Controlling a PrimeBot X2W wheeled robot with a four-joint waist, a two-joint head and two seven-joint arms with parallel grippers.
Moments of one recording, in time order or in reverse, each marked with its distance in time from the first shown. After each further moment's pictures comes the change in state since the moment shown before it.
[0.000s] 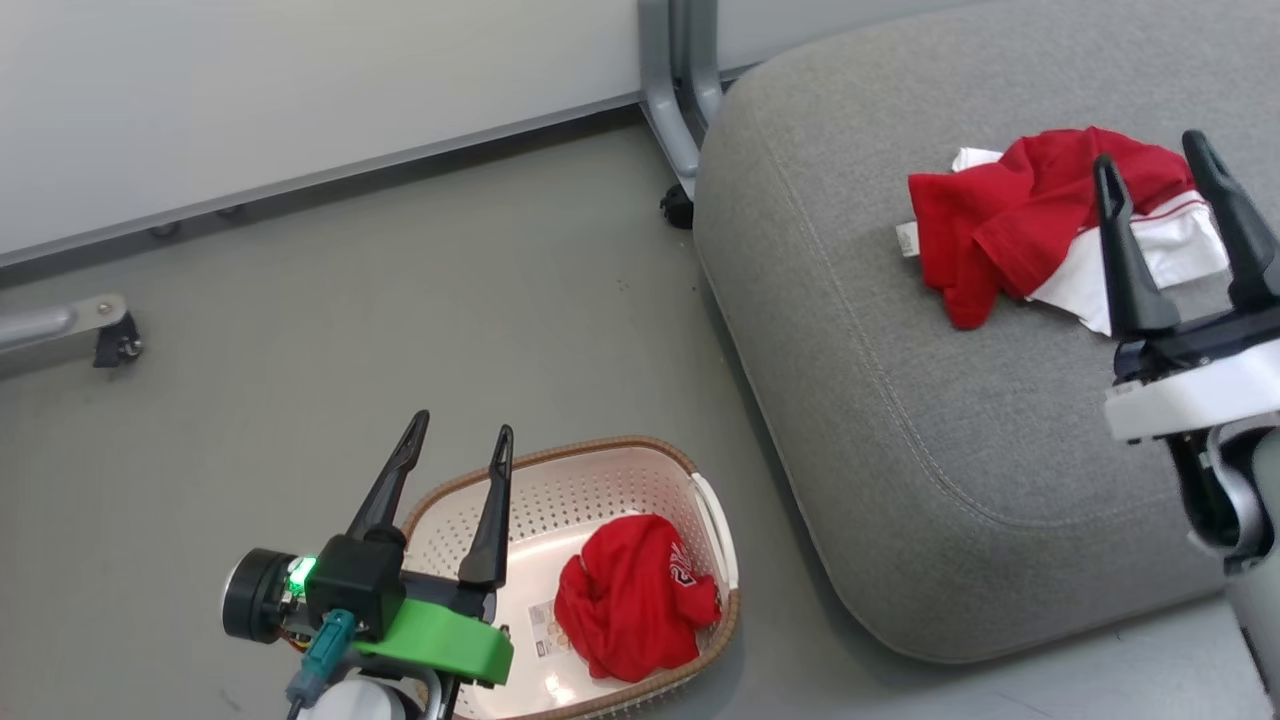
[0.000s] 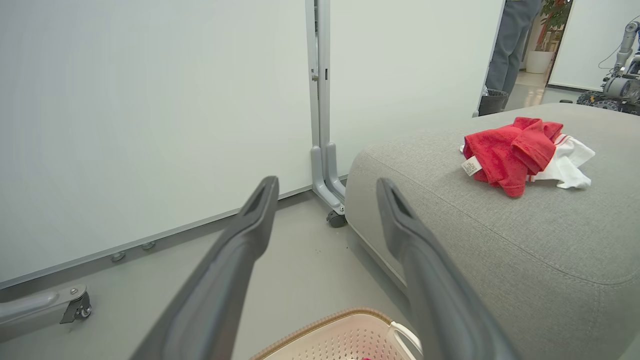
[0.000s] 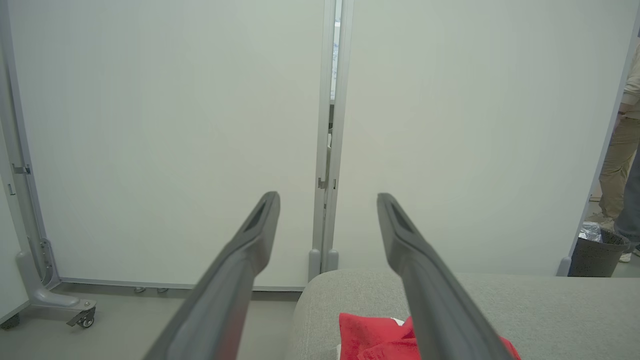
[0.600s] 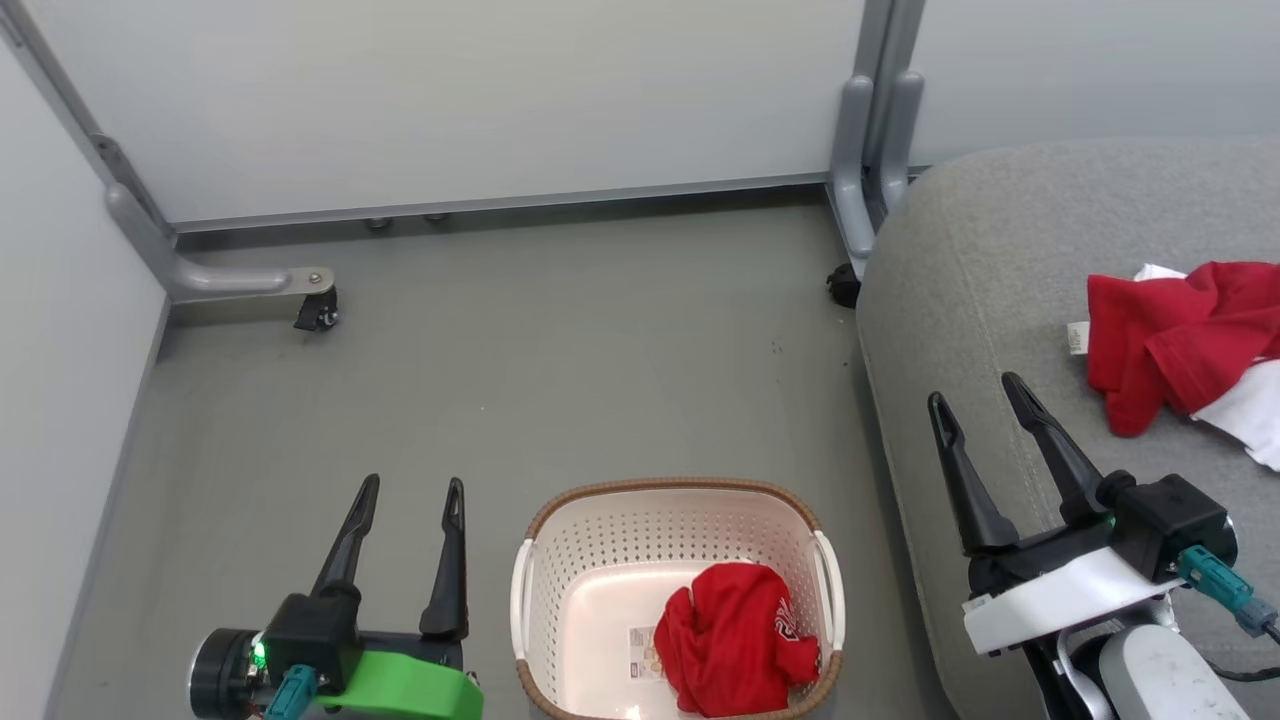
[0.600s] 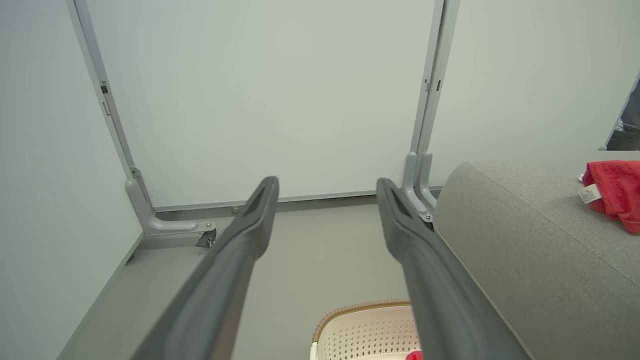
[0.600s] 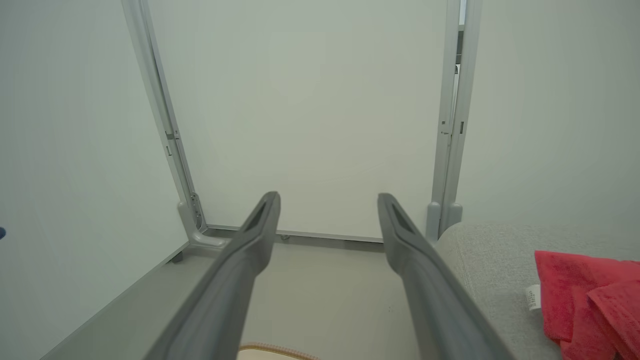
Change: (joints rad) left arm 0.105 0.000 0.063 -0.019 -0.040 0.044 0.000; right arm 0.313 0.229 0.042 -0.070 -0.122 0.000 0.000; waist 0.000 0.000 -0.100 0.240
